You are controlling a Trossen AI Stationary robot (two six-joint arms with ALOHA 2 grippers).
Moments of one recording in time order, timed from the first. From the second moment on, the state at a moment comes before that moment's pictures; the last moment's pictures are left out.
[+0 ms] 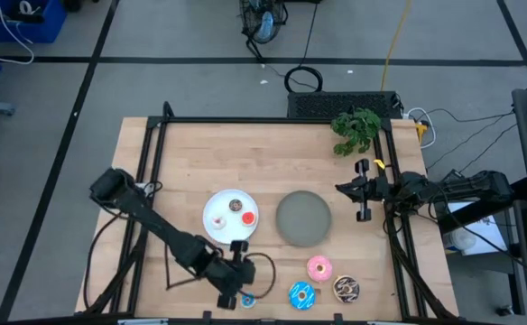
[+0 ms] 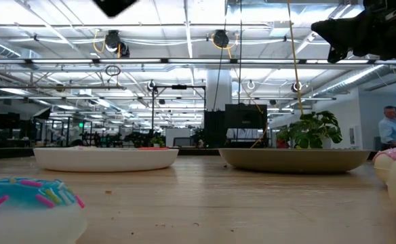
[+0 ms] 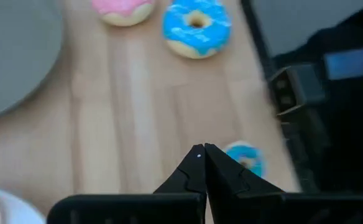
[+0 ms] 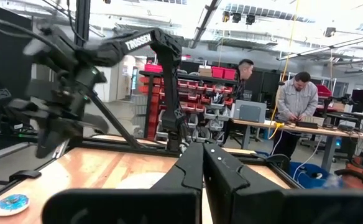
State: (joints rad) left arm -0.62 1.84 1.41 -0.49 -0.18 -0.38; right arm 0.08 0.33 0.02 0.55 0.08 -0.13
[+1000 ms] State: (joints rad) left arm -0.66 2.11 1.61 -0.60 -0.09 -0.45; right arm 0.08 0.33 0.01 0.53 0.08 -0.09
